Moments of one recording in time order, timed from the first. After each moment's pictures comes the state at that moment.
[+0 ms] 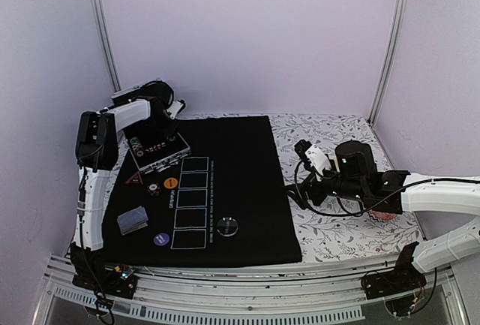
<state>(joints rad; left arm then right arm) -0.19 2.41 2.07 -0.59 -0.14 0.36 0.86 1.20 0.68 0.04 0.07 -0.04</state>
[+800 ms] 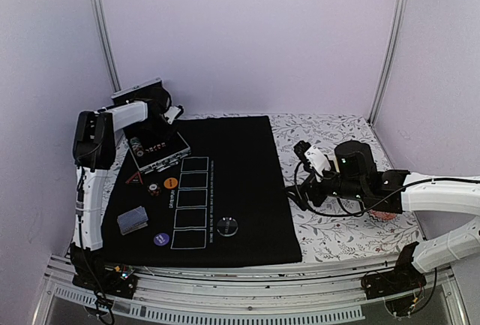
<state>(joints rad) -0.18 2.40 2.01 -0.63 -0.05 0.35 0.86 1.20 0.68 0.02 0.05 -0.04</state>
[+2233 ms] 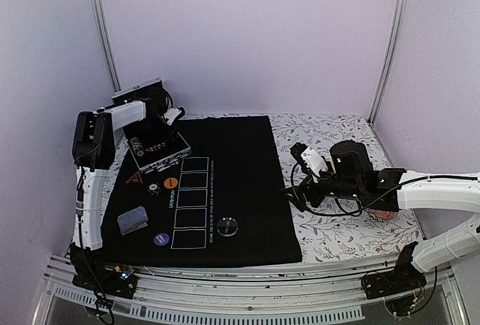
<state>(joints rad) -0.16 2.41 2.03 -0.68 0.05 0.43 0.86 1.24 0.70 0.01 0.04 -0.04</state>
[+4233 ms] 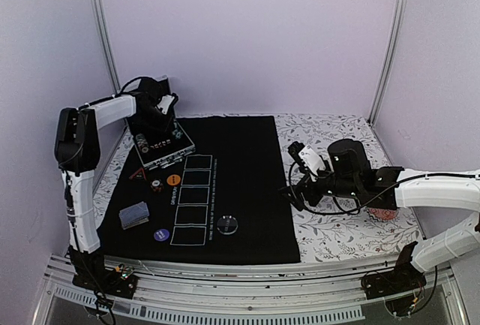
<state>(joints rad) -0.17 2.20 1.84 -0.57 0.10 0.23 0.86 1.26 0.72 0.01 0.02 -0.04</state>
